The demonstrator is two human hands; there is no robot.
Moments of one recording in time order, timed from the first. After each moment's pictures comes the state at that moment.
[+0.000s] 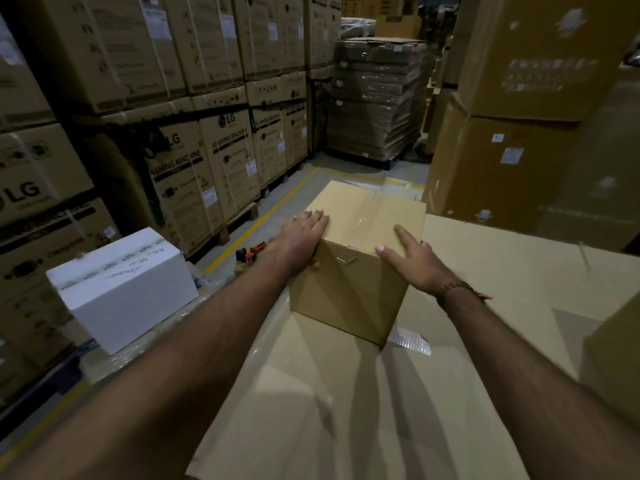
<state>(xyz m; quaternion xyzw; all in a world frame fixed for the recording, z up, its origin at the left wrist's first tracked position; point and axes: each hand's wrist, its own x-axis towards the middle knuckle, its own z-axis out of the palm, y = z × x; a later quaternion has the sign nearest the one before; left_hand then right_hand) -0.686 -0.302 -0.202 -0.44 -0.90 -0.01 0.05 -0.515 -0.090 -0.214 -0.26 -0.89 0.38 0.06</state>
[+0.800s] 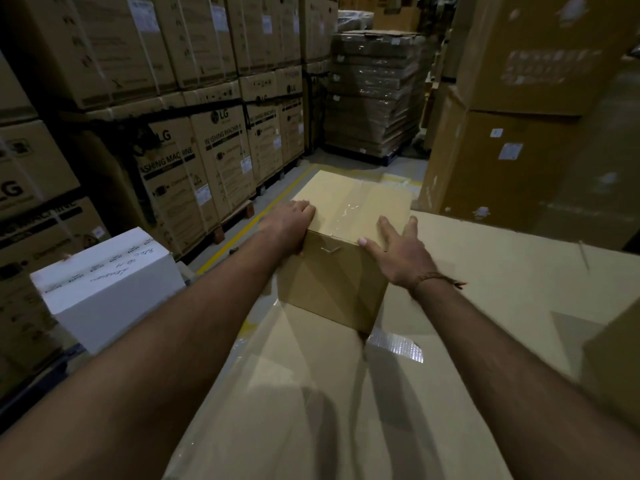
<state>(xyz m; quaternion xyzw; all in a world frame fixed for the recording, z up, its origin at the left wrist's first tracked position) -0.708 -0.269 -0.176 -0.41 -0.91 0.07 0.07 -0.540 -0.089 -0.204 -0.27 -0.92 0.26 0.10</state>
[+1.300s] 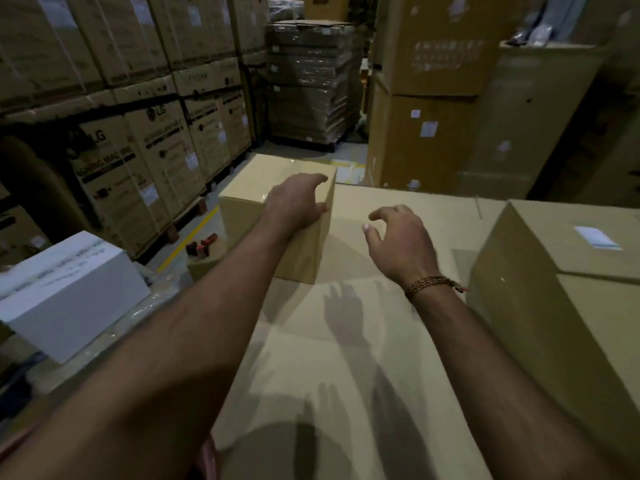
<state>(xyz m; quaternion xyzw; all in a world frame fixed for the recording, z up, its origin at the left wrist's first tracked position) -0.510 -0.226 -0.114 -0.42 -0.89 -0.17 0.08 -0.327 -0.126 -0.148 -0.30 -0.90 0.17 0.28</state>
